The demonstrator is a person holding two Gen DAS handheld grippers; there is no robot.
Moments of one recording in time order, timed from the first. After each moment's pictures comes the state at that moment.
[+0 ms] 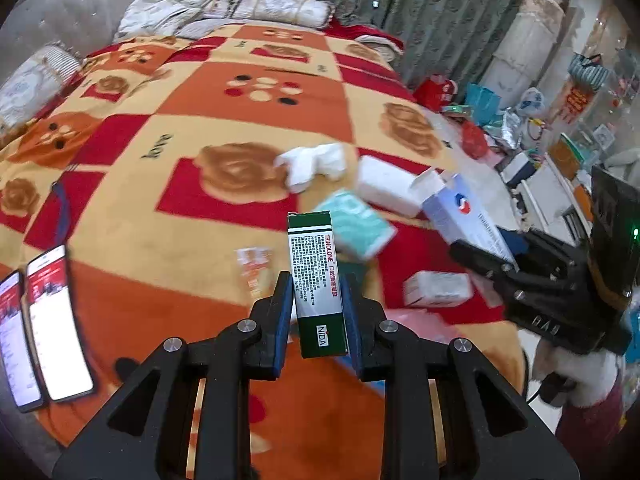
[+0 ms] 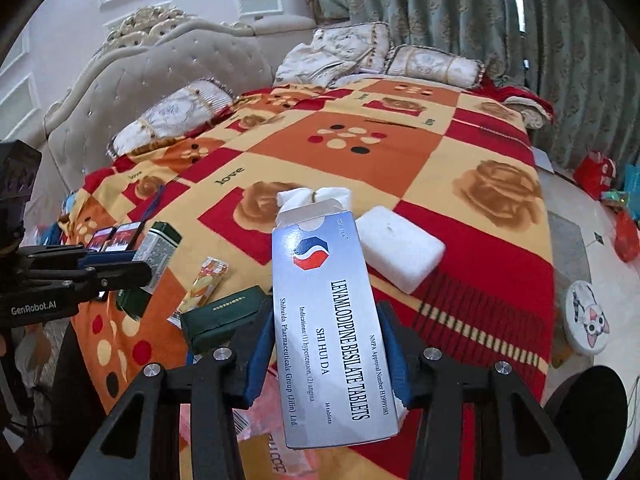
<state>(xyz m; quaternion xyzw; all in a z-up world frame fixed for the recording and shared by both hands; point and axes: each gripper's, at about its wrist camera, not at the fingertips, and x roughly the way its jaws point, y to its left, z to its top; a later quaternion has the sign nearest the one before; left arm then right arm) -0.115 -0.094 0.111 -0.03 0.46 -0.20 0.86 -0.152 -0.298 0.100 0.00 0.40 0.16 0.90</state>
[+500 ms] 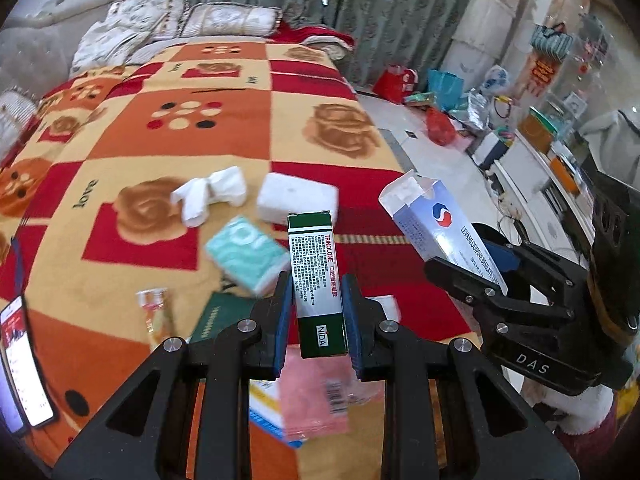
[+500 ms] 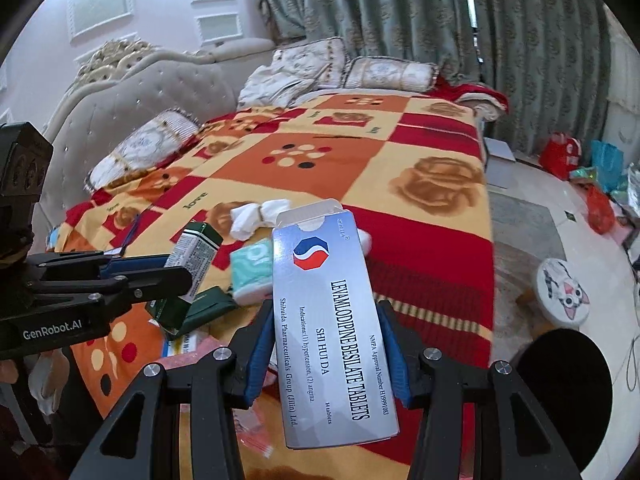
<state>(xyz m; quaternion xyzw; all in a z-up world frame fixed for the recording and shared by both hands) -0.122 -0.186 0.127 0.01 0.44 -0.26 0.86 -0.184 -0.357 0.113 0.04 0.38 0.10 0.92</state>
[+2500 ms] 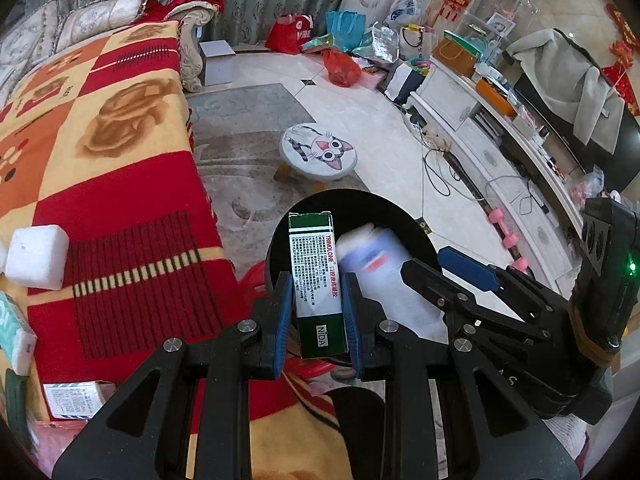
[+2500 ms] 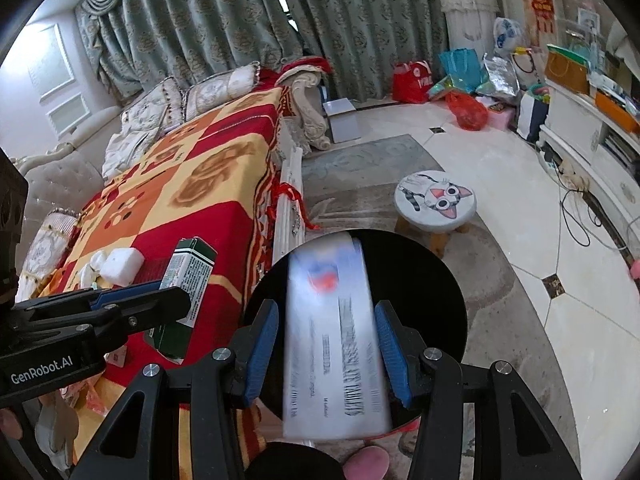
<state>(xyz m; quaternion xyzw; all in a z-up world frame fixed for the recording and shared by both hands) -0.151 -0.435 0.096 0.08 0.48 -0.40 0.78 -0.271 -0.573 0.072 0.20 0.38 -0.12 0.90</state>
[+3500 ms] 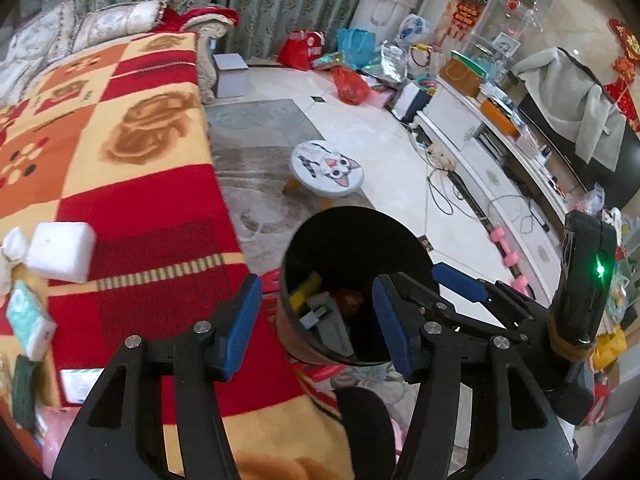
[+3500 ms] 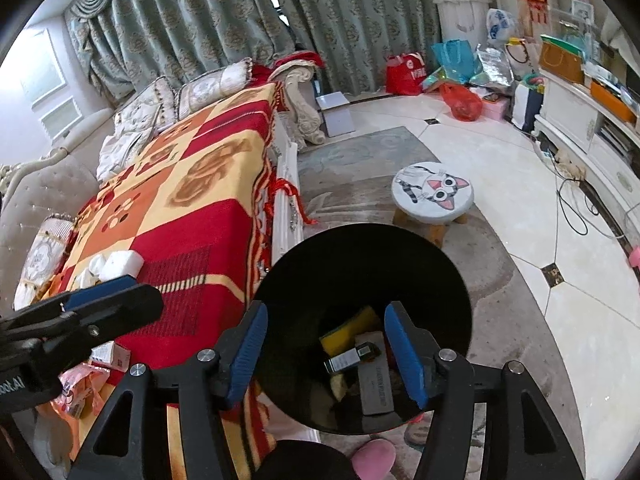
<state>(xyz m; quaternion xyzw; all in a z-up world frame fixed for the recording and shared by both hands) -0.154 -0.406 0.117 0.06 0.46 -0.38 0.80 -0.263 -0.562 0.076 0.20 0.39 -0.12 0.89</state>
